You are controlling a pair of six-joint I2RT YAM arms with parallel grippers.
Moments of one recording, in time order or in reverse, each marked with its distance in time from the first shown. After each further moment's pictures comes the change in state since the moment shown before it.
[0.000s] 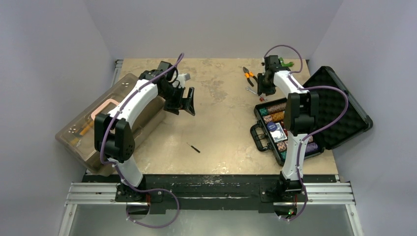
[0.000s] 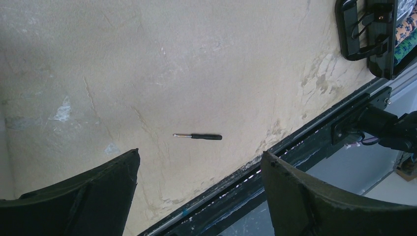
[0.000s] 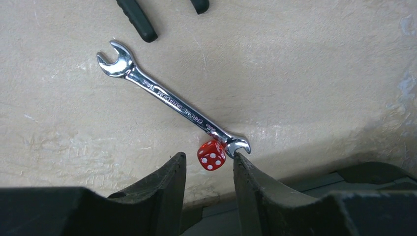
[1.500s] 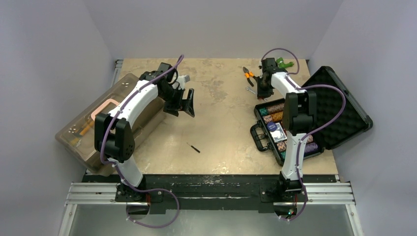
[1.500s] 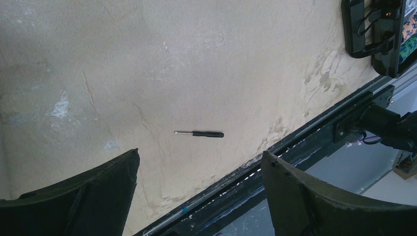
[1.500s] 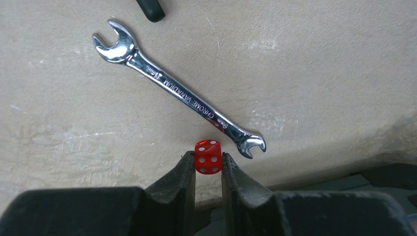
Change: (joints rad) left arm 0.002 0.000 -0.021 -0.001 0.000 0.000; right arm 0.019 0.022 -0.026 0.000 -0.006 -0.010
